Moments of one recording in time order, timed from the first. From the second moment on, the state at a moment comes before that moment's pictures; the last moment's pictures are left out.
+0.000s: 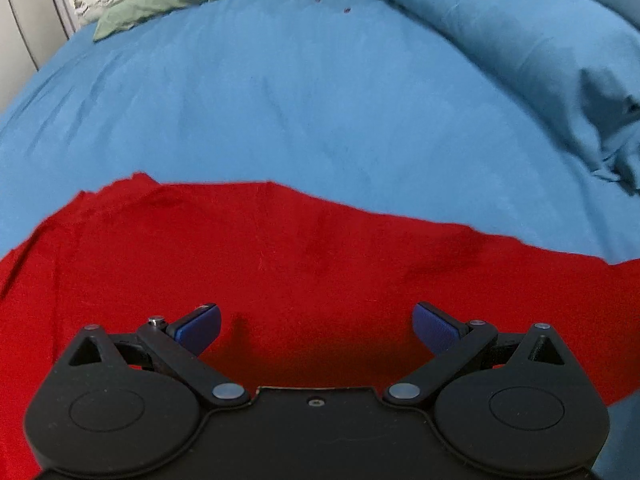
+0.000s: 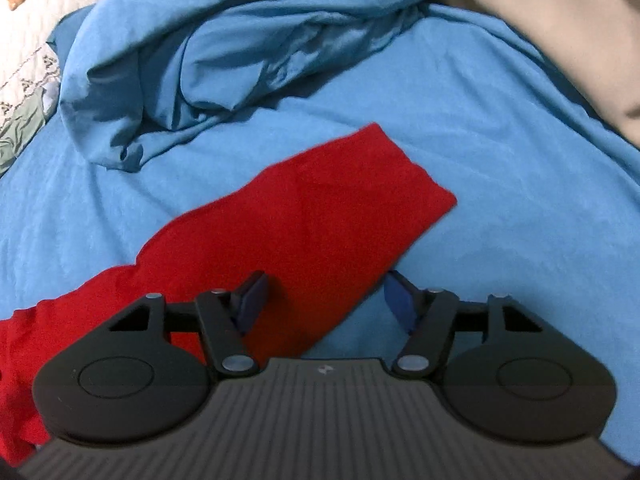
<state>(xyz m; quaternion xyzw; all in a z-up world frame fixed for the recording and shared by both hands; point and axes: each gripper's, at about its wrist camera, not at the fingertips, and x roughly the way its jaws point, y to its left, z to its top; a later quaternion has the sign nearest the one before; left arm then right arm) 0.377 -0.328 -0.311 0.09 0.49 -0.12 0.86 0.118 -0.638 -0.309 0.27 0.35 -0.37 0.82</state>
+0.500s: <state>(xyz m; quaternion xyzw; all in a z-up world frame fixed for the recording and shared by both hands) 0.401 -0.307 -0.315 0.07 0.51 -0.11 0.85 0.140 -0.624 -0.256 0.25 0.30 -0.36 0.85</state>
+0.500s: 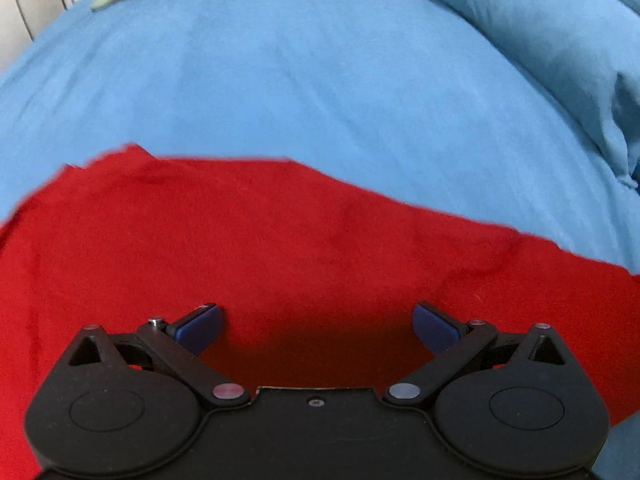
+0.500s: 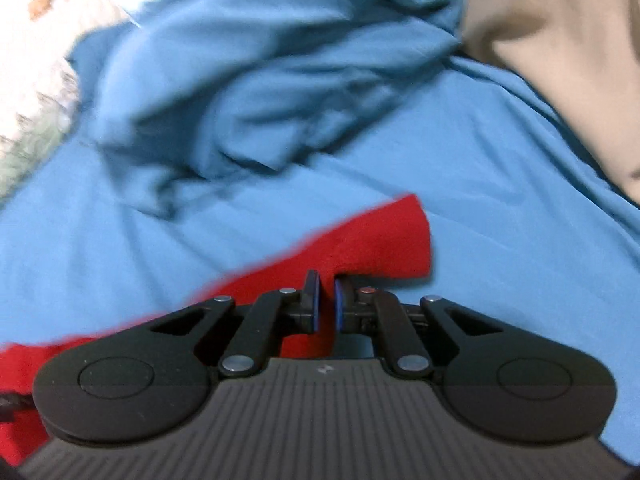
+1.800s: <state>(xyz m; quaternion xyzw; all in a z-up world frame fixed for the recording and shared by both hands) 0.383 -0.172 -0.284 0.03 0.48 -0.25 0.84 0.243 -0.309 -0.289 -0.01 0.38 0.00 0.93</state>
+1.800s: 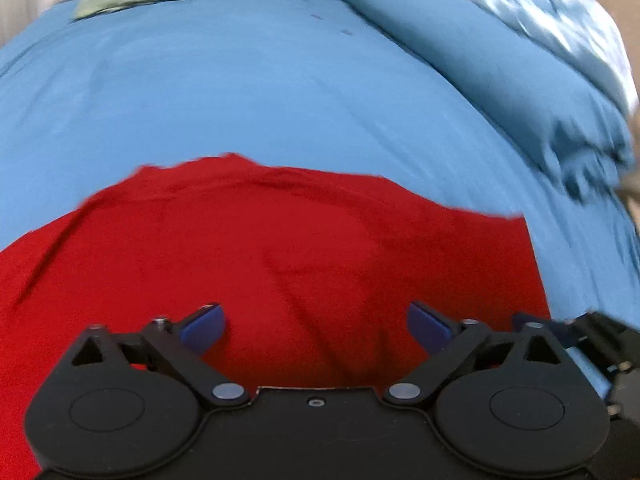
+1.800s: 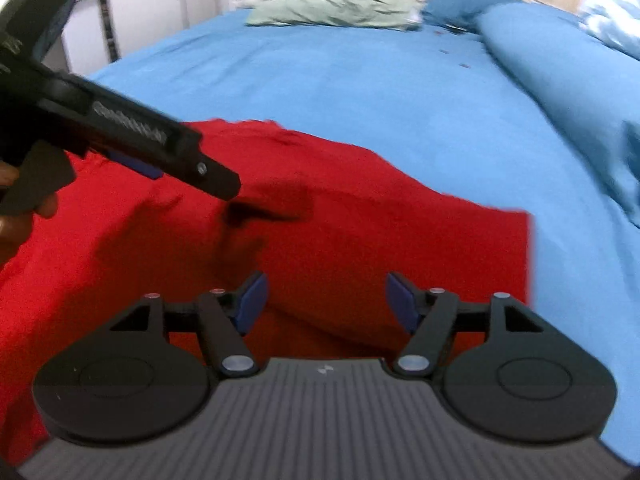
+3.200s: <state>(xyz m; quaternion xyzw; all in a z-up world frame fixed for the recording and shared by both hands) 0.367 -0.012 -0.271 -0.07 0.37 0.00 0.93 0.248 -0.343 -0.314 0.01 0.46 -0.07 0.89</state>
